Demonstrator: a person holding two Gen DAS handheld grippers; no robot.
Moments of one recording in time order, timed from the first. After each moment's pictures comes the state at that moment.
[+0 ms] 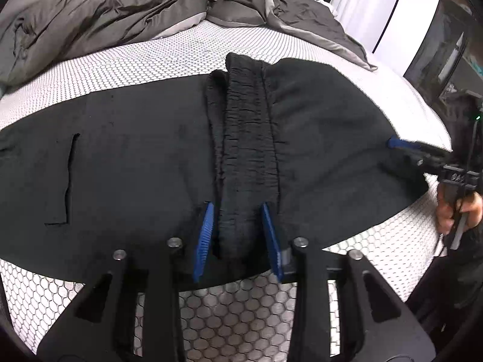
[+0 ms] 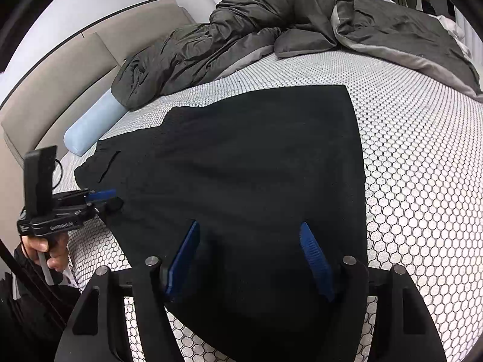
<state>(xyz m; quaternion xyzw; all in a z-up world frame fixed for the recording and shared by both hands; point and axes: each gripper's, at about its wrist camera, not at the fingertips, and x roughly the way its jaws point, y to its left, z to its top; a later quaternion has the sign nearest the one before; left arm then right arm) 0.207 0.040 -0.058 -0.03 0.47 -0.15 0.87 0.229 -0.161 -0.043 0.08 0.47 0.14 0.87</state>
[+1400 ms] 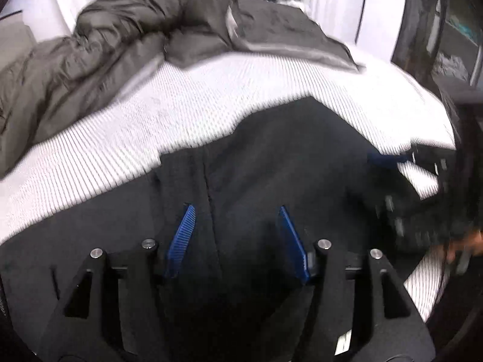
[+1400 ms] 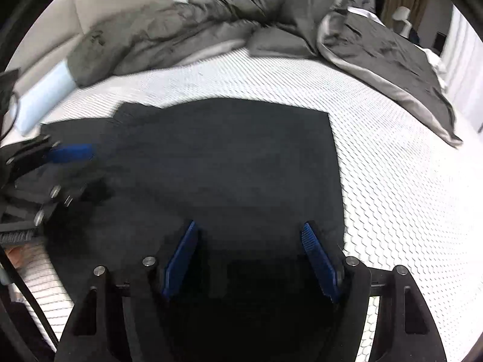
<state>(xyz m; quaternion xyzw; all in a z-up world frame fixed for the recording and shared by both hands) 0.294 -0.034 -0.011 0.05 0.42 -0.16 0.89 0.268 -0.138 -0.039 -0.04 0.48 0.04 0.87</state>
